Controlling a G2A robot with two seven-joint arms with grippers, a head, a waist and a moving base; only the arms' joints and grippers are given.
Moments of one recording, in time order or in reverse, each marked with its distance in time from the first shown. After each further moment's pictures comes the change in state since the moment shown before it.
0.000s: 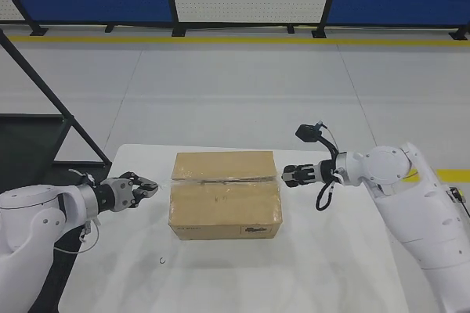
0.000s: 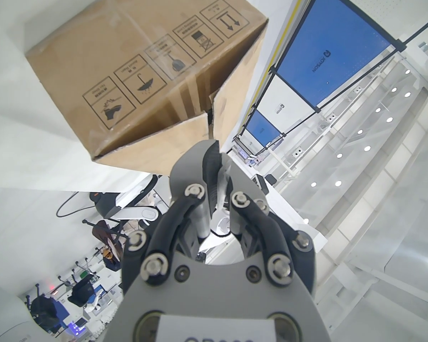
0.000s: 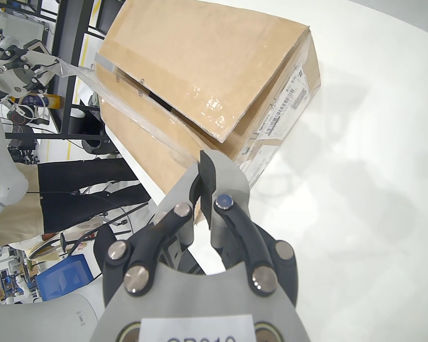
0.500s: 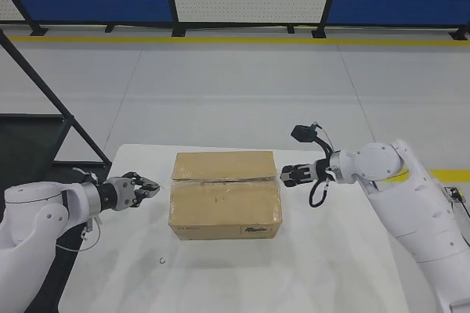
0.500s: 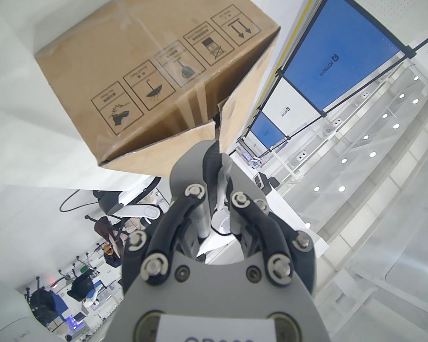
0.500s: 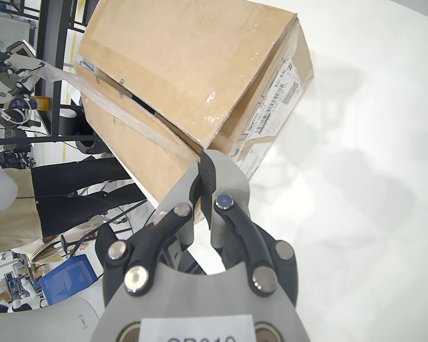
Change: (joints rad) left arm -0.054 0.019 0.070 0.044 -0.047 0.000 0.021; right arm 0.056 -0.022 -0.071 0.084 -0.006 0.013 -0.023
